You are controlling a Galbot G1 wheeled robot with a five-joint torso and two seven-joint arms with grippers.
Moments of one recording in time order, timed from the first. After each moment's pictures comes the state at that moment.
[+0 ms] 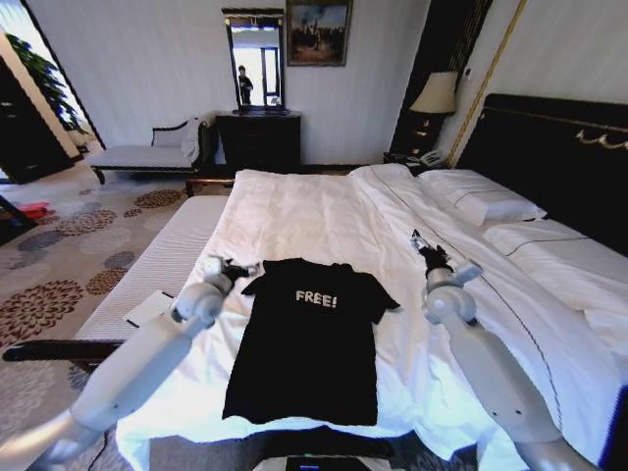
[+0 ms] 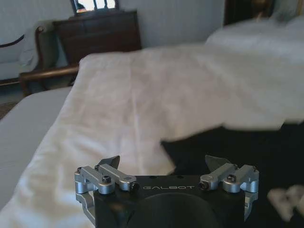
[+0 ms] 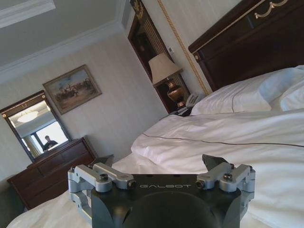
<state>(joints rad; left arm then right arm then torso) 0.68 -0.84 0.11 -1.85 -0.92 0.60 -0.60 -0.93 0.96 0.45 1.75 1.08 0.01 0.50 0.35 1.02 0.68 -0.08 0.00</state>
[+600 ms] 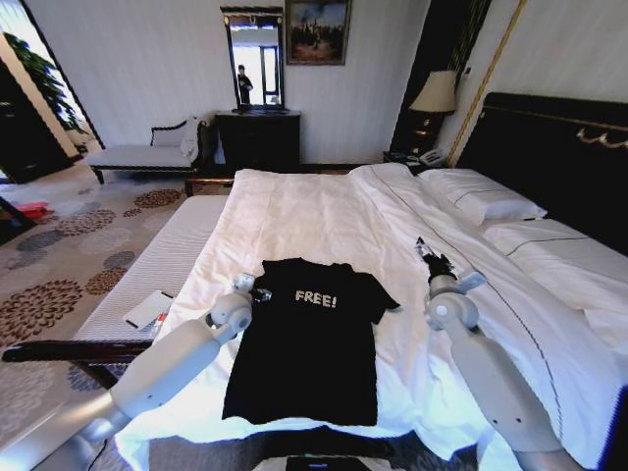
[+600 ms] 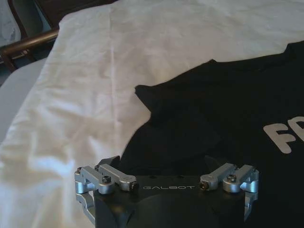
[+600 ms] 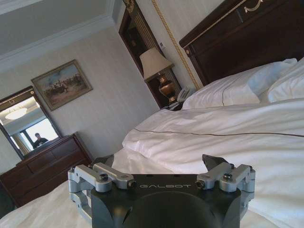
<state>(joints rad) 0.56 -0.94 0.33 -1.68 -0.93 0.68 -0.66 -0.93 0.98 0.45 1.70 1.07 0.01 0.51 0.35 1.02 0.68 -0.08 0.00</state>
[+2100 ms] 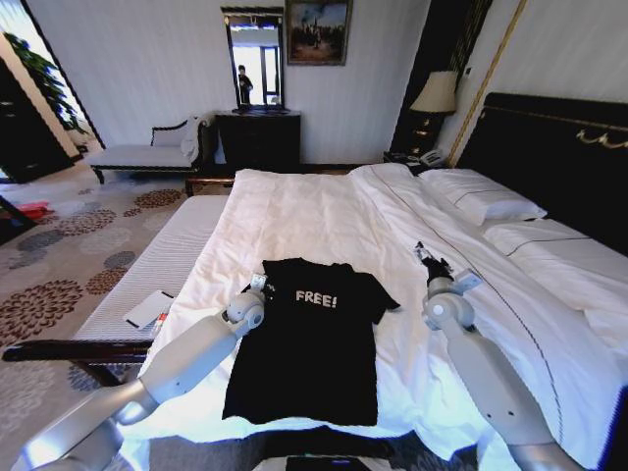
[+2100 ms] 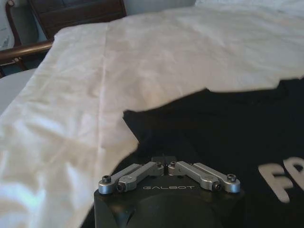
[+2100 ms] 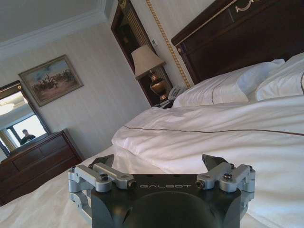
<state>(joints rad) 0.53 -1.02 0.30 -1.57 -0.87 0.56 -0.54 -0.92 0.99 0.45 1.65 1.05 0.01 0.51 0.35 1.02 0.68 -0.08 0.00</state>
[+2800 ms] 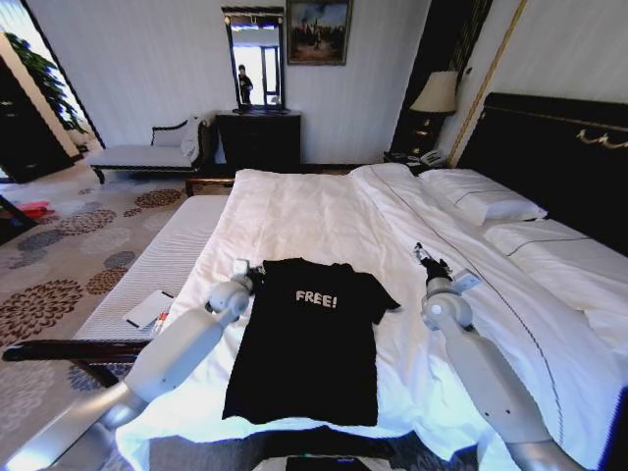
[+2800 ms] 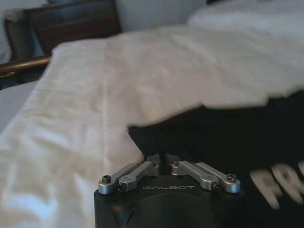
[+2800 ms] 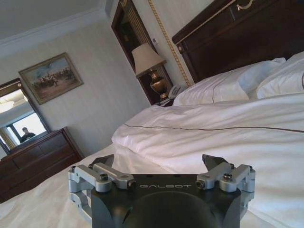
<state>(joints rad) 0.57 -0.95 0.29 -1.67 -0.85 0.54 -0.50 -0.91 0.99 0.44 1.64 1.04 0.01 0.51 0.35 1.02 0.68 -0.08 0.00</state>
